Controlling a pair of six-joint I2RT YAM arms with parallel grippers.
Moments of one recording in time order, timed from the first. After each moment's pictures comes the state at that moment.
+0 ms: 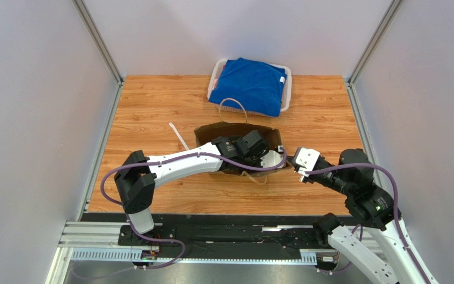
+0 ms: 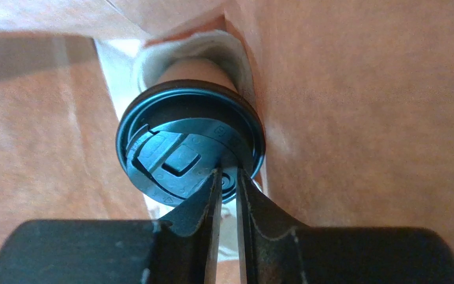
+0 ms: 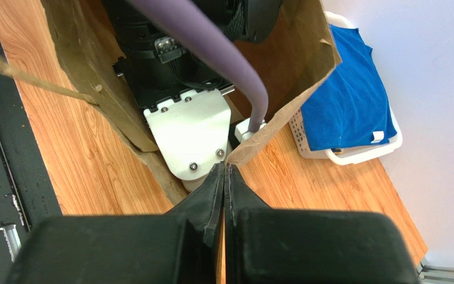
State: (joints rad) left arm -1.08 1.75 1.42 -0.61 -0.07 0.56; right arm 0.52 0.52 0.88 -0.66 -0.40 -0.62
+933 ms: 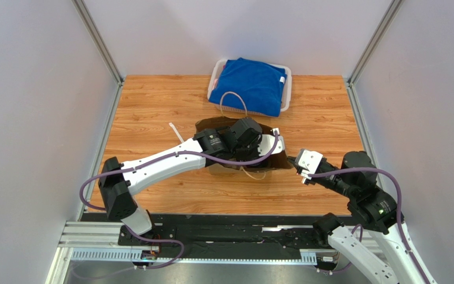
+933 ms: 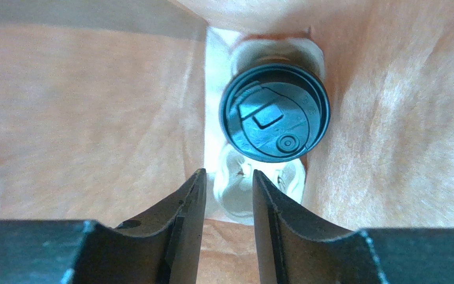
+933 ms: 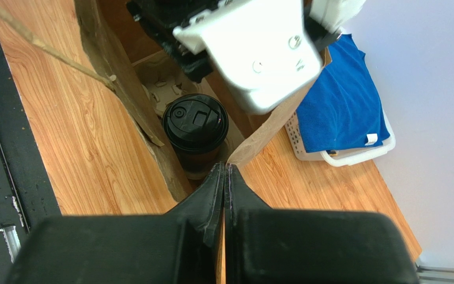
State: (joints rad) left arm -1.08 1.62 1.49 -0.65 -0.16 0.54; right arm 0.52 0.50 0.89 -0.66 -0.39 -0.62
